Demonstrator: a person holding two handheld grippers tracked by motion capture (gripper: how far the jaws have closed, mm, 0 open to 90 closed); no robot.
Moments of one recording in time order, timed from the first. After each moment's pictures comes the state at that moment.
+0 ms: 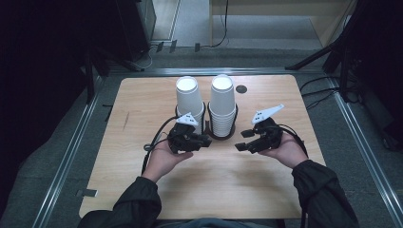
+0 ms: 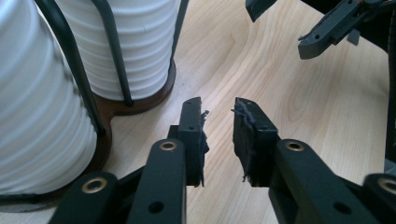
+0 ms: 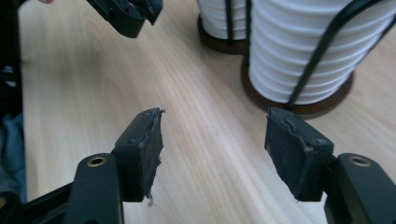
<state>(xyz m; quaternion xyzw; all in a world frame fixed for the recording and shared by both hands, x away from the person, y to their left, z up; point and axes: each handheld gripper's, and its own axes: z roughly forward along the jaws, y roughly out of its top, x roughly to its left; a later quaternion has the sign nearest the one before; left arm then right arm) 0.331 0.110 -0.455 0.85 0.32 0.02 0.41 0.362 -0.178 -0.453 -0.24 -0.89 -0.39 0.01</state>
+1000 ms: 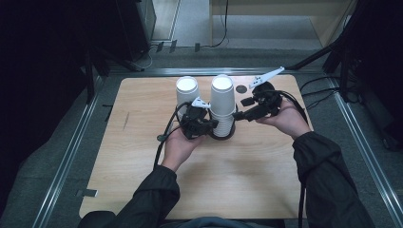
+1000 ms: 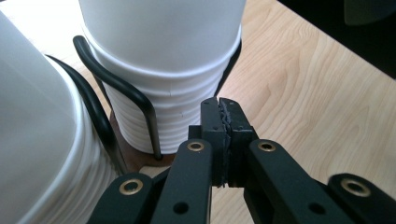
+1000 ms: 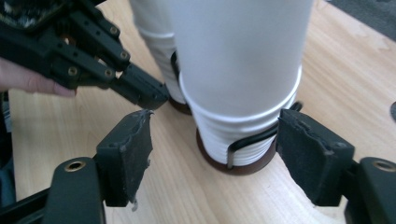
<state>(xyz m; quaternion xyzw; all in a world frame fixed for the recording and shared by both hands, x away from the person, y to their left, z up) 0.360 0.075 -0.431 0.82 0.40 0.08 0.41 0.416 -0.162 -0.378 -0.25 -0.89 -0.39 -0.02</state>
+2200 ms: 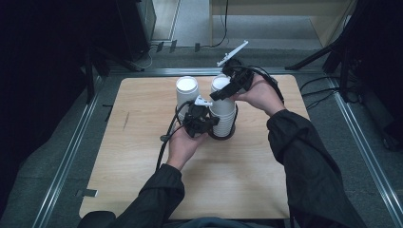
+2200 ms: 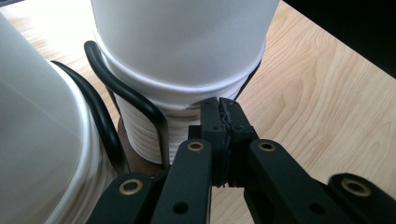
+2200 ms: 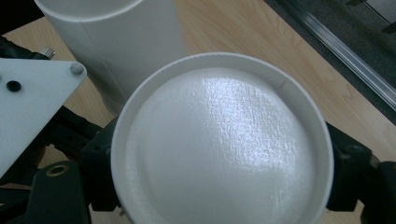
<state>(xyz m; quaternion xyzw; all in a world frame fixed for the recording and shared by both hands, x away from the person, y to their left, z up) 0.367 0.069 -0.437 0.81 0.41 0.10 0.41 0.455 -0.083 -0.338 -0.24 -0.91 -0.33 -0.07</state>
